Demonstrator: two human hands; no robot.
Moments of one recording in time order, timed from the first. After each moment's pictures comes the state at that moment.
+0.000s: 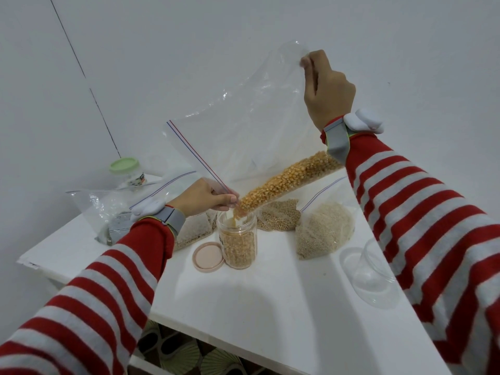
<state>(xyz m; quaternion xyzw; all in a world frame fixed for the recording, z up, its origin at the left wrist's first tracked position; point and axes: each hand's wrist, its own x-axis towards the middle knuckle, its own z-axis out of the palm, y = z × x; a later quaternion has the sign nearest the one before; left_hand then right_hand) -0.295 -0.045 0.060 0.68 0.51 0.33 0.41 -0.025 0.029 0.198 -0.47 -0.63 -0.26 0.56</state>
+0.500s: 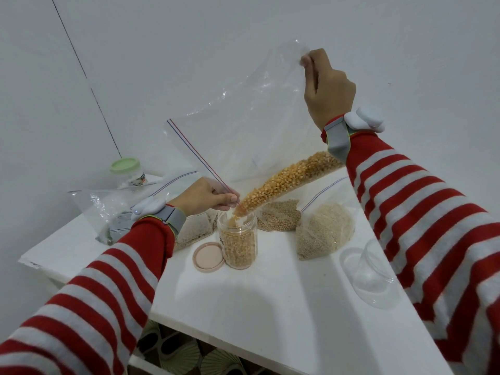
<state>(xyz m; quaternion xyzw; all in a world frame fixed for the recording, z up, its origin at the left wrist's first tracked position) -0.295 -0.044 0.063 0.69 0.50 0.33 0.41 -0.027 0.029 0.201 -0.47 -0.62 -0.26 0.57</state>
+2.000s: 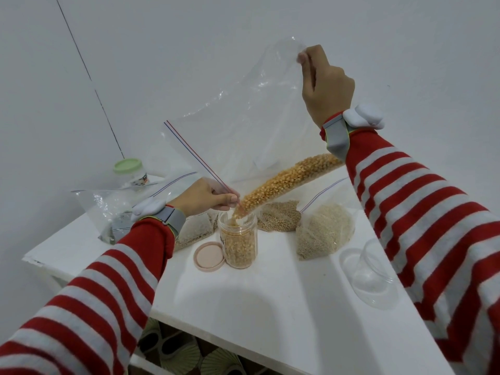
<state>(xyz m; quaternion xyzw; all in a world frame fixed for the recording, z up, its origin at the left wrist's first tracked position) -0.293 -0.053 0.066 0.69 0.50 0.33 0.40 -0.029 0.021 0.209 -0.46 -0.63 -0.27 0.56</state>
